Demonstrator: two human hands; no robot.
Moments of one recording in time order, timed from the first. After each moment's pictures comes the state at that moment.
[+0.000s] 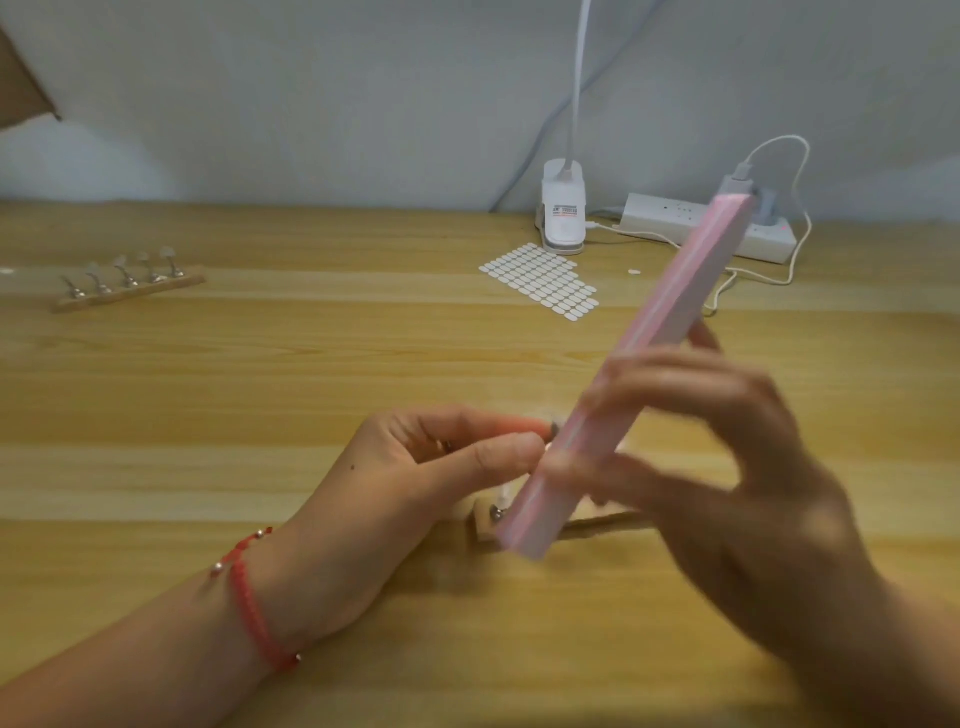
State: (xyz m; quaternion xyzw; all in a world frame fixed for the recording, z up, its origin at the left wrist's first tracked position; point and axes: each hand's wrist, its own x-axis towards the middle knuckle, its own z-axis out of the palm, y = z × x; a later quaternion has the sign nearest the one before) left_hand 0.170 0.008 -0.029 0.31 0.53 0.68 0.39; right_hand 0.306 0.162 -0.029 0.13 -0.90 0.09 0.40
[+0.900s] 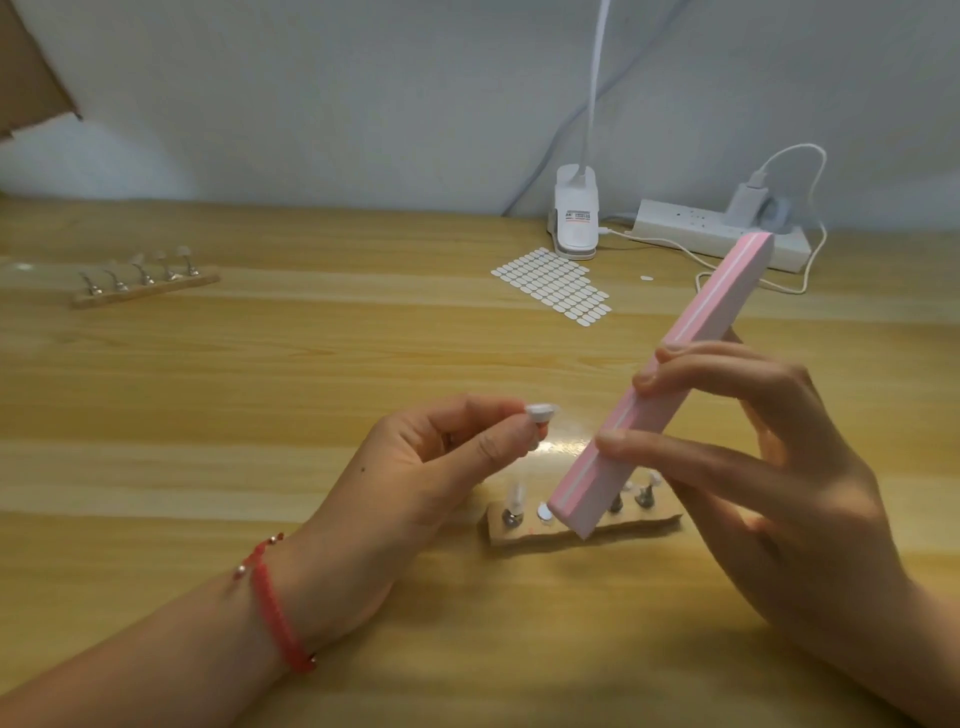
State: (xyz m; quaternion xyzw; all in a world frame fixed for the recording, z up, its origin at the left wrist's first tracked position) left_hand 0.163 0.012 -0.040 0.32 0.54 0.70 0.35; right_hand 0.306 0.184 -0.037 0.10 -0.90 0.12 0.41
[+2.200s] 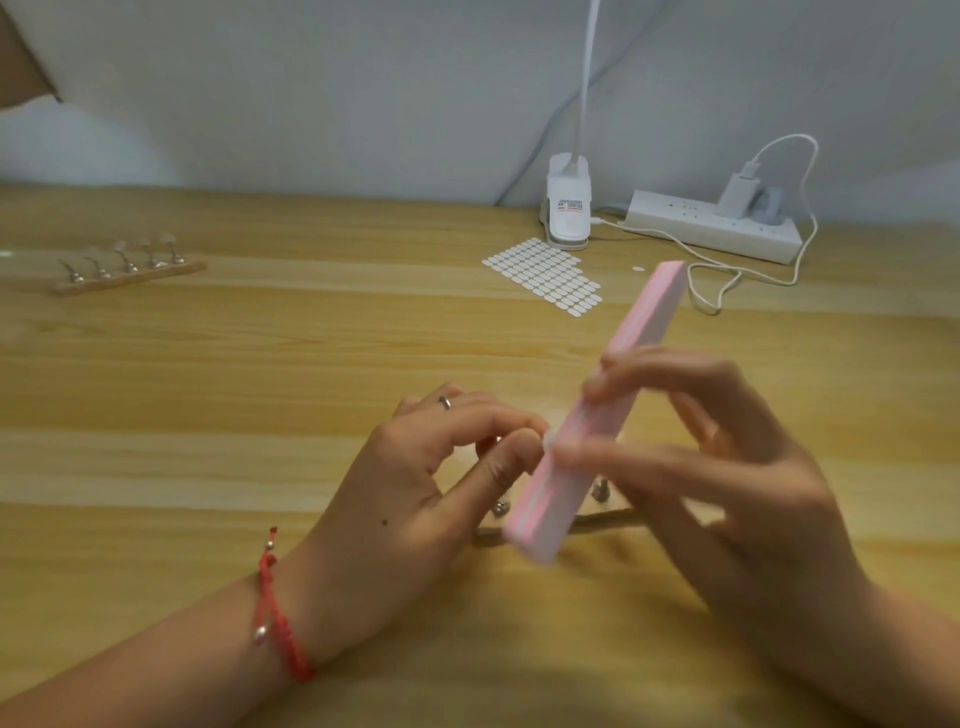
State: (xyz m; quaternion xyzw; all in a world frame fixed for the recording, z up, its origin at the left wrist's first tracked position) left_hand 0.170 0.012 -0.044 0.54 0.65 0.54 0.03; right_hand 0.301 0.164 -0.041 0.12 -0.88 0.26 0.38
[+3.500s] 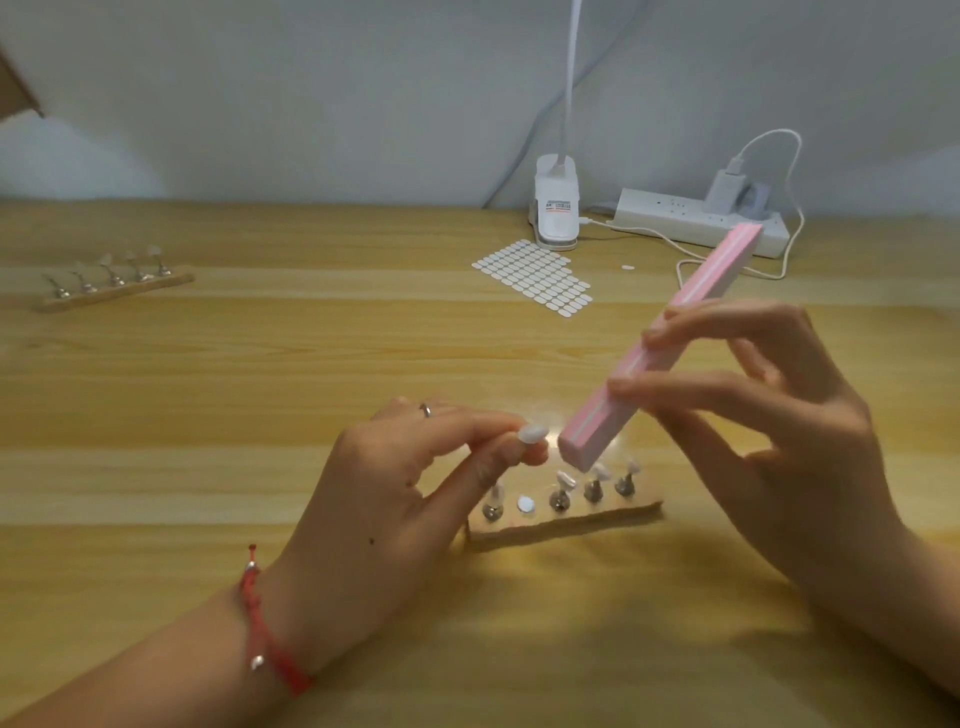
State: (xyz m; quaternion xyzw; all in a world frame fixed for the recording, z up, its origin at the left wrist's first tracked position) left_hand 0.167 0.011 -0.040 0.56 0.66 0.49 -0.06; right_hand 0.303 0.192 -0.025 0.02 -0.89 0.15 0.43
